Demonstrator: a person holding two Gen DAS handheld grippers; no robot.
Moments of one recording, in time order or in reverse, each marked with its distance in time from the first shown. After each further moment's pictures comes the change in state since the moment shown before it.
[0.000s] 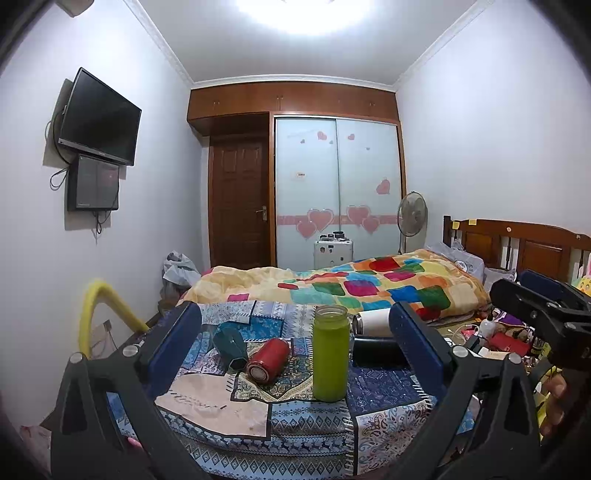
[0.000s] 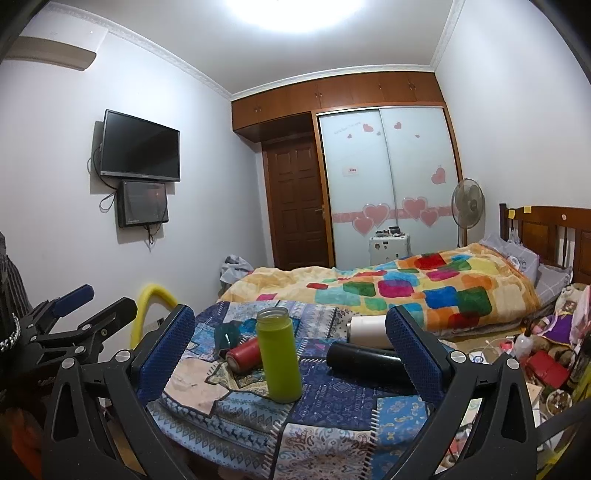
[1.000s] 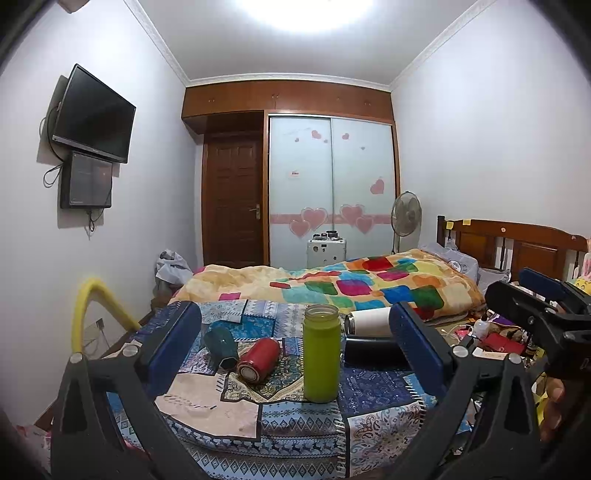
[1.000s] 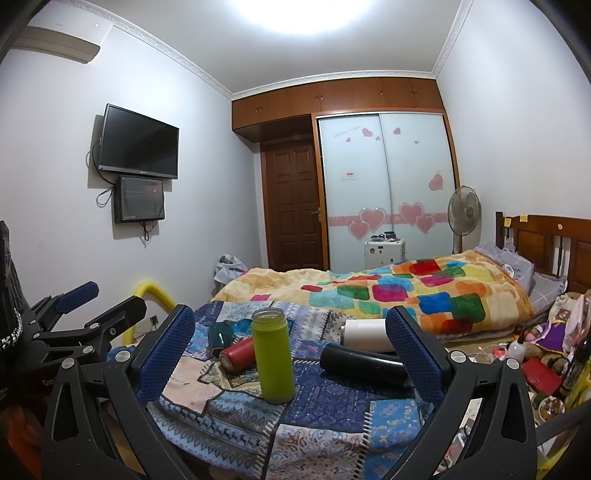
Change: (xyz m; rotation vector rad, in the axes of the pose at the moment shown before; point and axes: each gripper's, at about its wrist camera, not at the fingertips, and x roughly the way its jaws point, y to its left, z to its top) left arm 0.003 -0.004 0.001 -0.003 0.003 -0.030; right arm -0.008 0.003 0.002 -0.023 -0.009 -0.022
